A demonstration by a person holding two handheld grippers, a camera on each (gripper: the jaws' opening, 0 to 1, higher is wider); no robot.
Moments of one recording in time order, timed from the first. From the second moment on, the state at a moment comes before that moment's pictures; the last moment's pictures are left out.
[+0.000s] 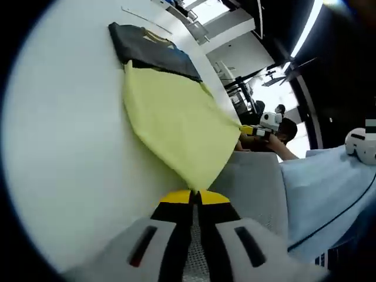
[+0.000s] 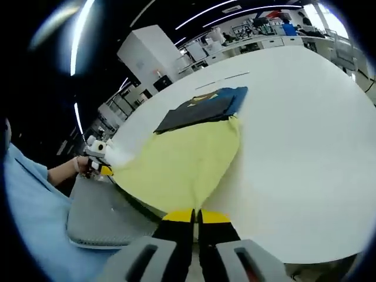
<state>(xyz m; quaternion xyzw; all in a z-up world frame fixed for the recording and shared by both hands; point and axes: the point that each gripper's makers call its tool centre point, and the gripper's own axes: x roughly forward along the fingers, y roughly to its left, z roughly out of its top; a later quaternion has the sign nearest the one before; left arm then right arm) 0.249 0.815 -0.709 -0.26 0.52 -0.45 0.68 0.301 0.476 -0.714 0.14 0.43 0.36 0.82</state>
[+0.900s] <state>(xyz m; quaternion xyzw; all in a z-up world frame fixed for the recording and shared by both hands) 0.246 0.807 -0.671 -0.28 0.50 -0.48 0.67 0.294 0.489 -0.668 0.23 0.41 0.35 0.81</state>
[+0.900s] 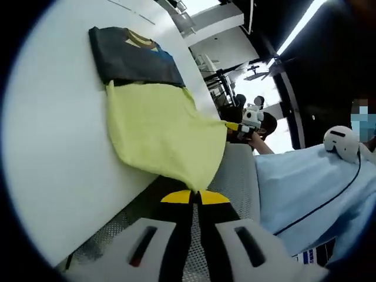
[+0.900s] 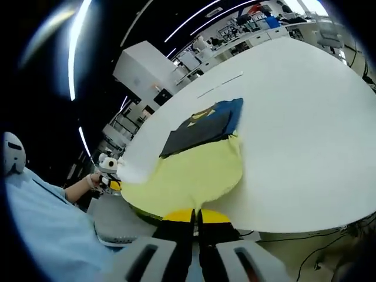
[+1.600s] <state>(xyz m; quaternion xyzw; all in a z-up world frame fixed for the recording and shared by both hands) 0.420 0.837 -0.630 -0.29 0.34 -0.39 0.80 0.462 0.517 -0.618 0.19 0.32 0.37 0.85</state>
